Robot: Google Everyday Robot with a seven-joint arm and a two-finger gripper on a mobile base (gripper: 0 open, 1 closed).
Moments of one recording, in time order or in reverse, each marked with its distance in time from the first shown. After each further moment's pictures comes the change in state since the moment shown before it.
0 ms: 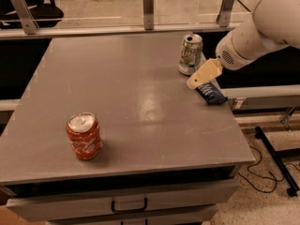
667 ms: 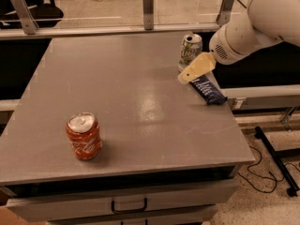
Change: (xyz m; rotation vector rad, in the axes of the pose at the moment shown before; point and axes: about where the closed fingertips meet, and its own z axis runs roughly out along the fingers) arm -0.028 0.010 -0.006 0.005 -0.058 -0.002
